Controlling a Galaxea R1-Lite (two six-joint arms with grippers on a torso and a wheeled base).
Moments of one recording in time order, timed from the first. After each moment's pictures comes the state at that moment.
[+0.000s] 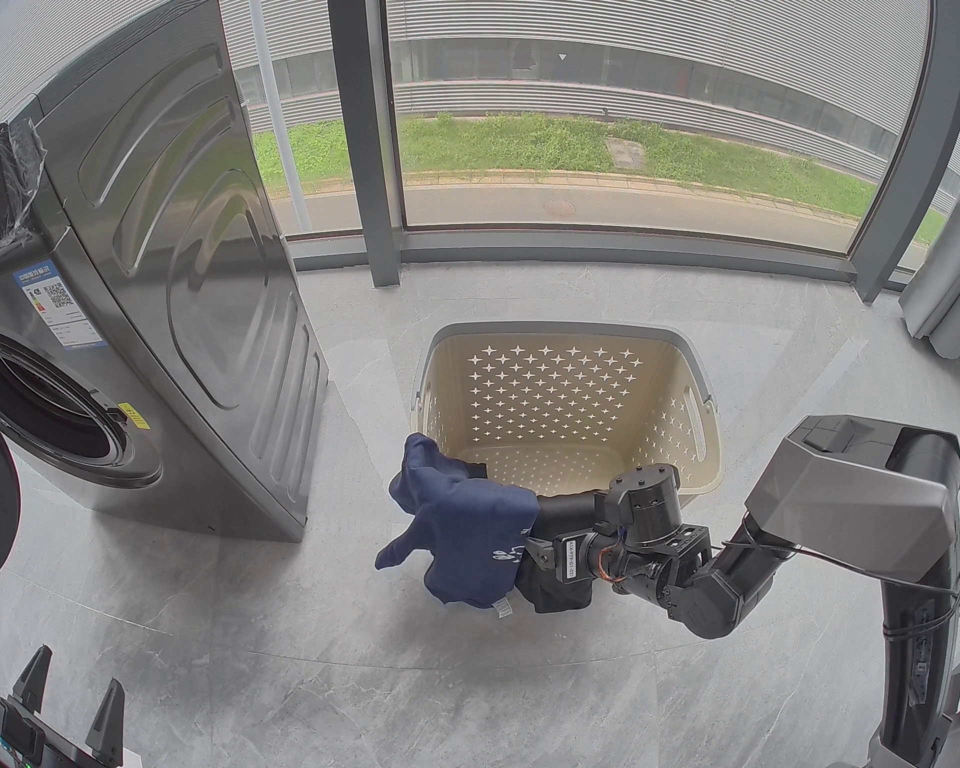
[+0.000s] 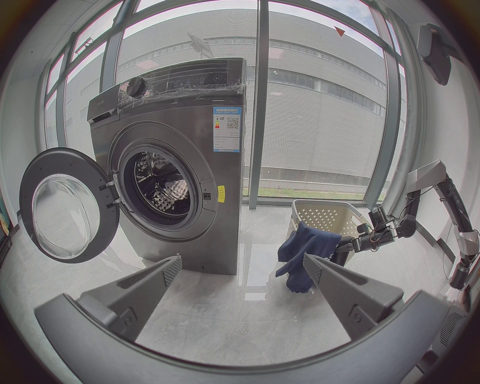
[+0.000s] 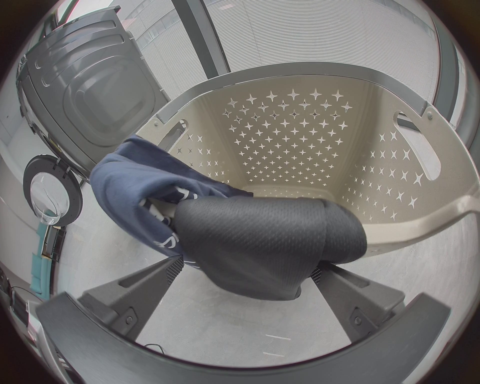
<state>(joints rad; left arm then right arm) -0.01 0.02 -0.02 0.00 0.03 -0.06 0.59 2.32 -0.92 -0.91 -0.15 0.23</state>
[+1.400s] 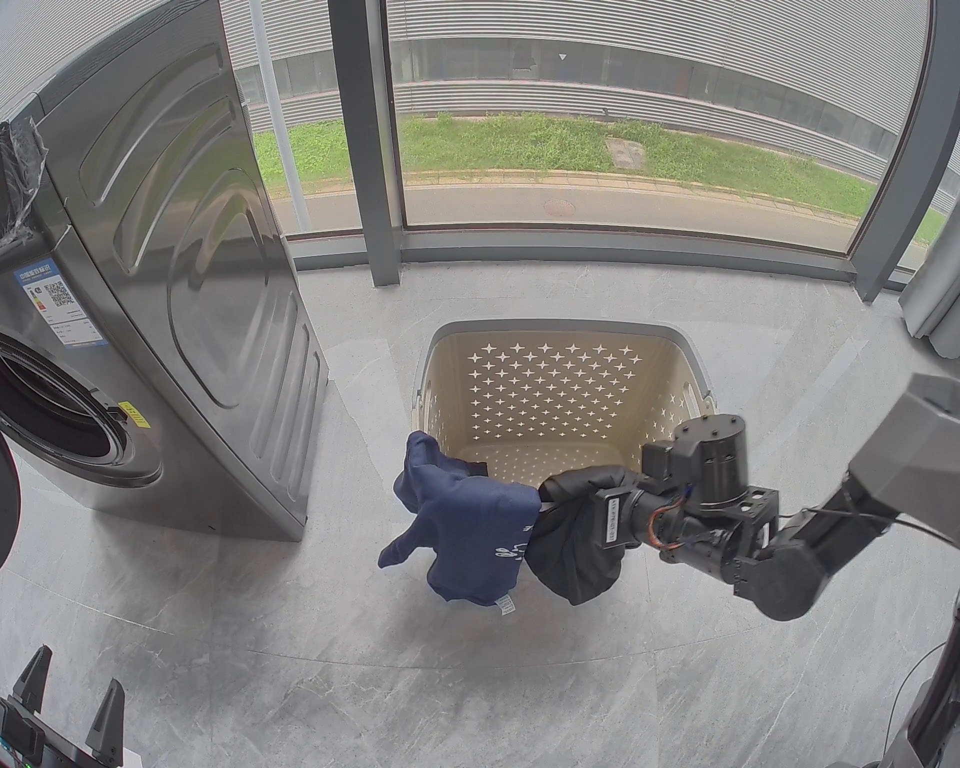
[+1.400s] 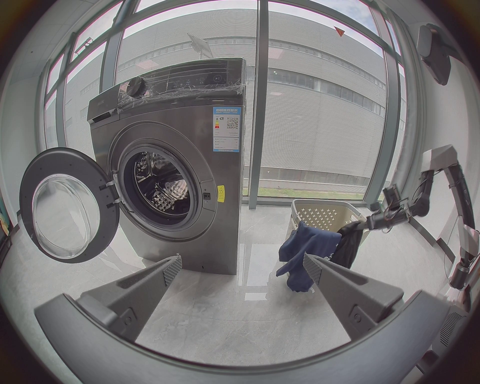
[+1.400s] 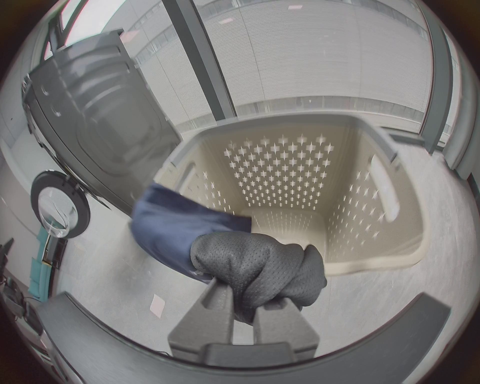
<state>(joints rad) -0.01 0.02 -0.02 0.00 0.03 -0.06 0.57 2.07 -0.80 -0.88 -0.15 0.22</state>
